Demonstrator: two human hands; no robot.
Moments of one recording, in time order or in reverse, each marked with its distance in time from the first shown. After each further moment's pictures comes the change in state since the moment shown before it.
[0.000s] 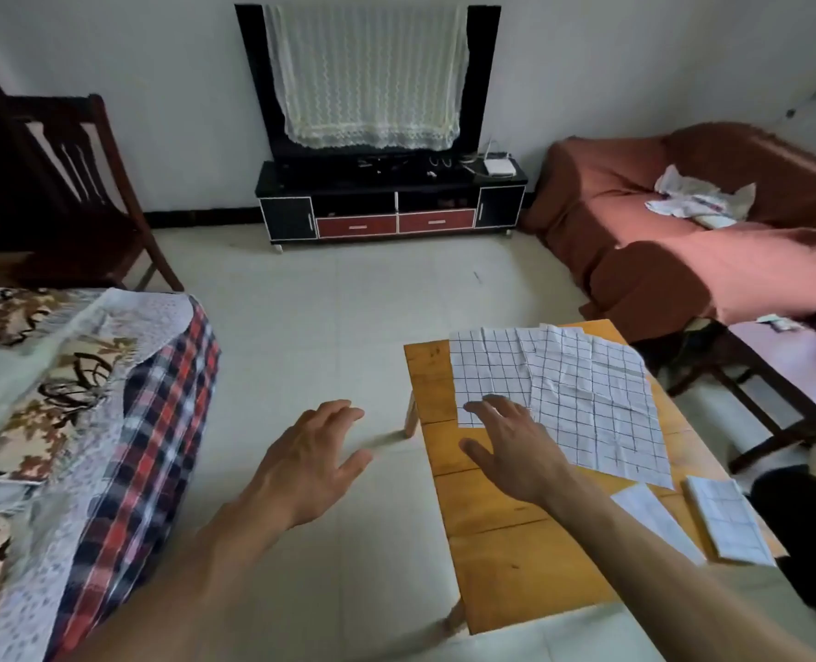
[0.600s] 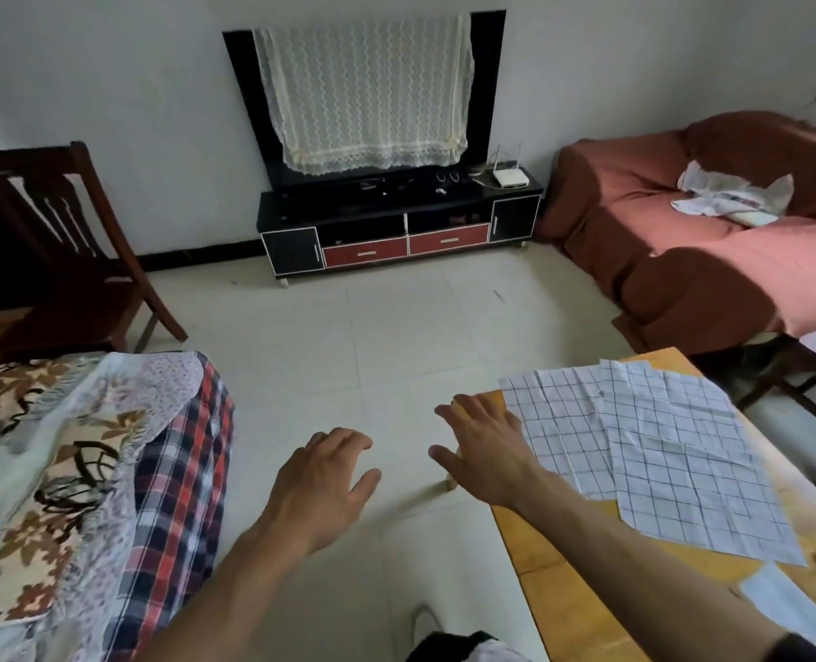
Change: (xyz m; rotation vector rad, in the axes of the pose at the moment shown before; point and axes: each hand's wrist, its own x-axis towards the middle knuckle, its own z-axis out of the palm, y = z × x) left_hand 0.158 -0.144 -0.062 0.101 -0.022 0.040; right_hand 0.224 -0.114 0.017 -0.044 0.030 -0.021
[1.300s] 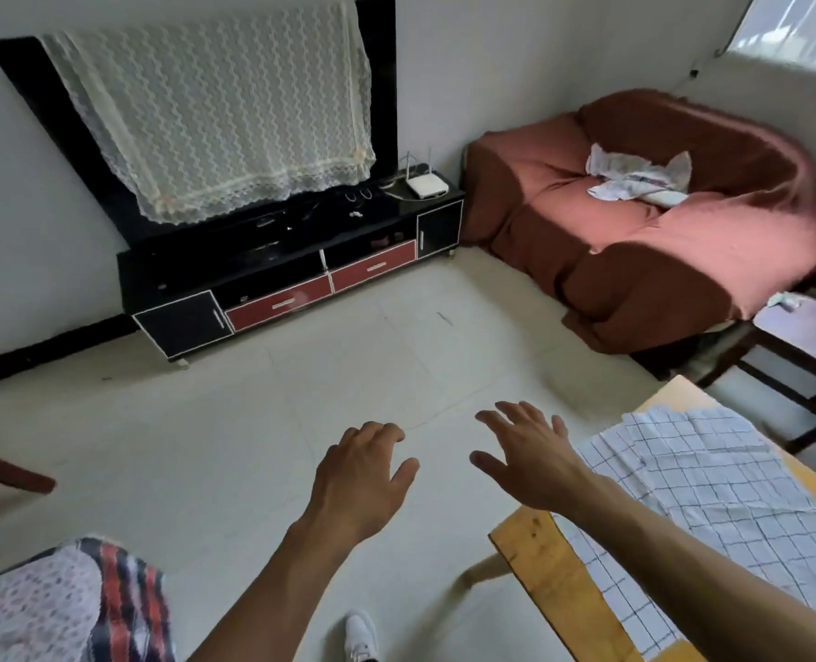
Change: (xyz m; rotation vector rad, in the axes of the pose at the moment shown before) left_hand 0.411 -0.094 -0.080 -0.037 -0.146 0.251; right_hand 0.329 0.054 -0.064 0.016 -0.063 0.403
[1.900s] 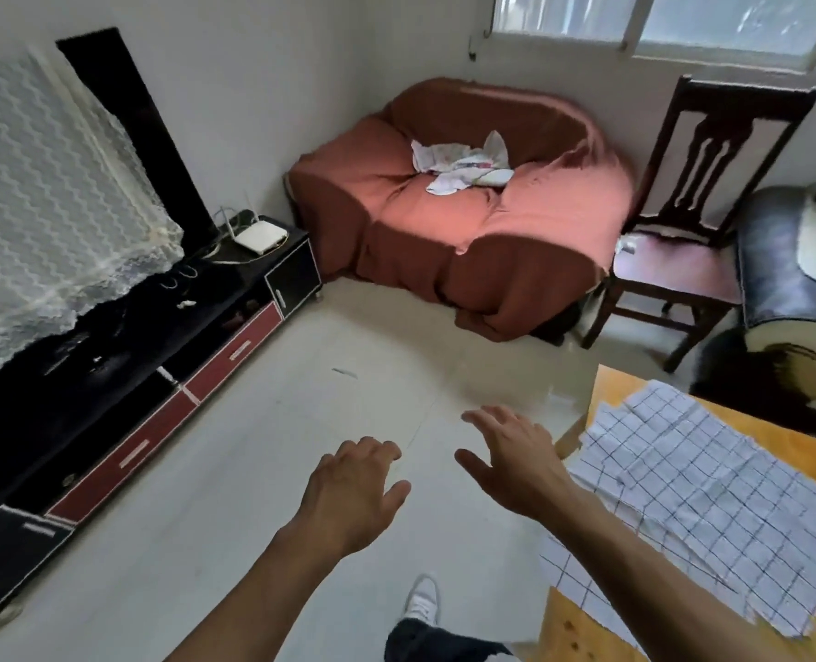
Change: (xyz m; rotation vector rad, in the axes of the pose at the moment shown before) left_hand 0.332 0.031 -0.057 0.257 -0.287 0.505; right_hand 0.206 0.082 -0.060 0.285 0.209 0.507
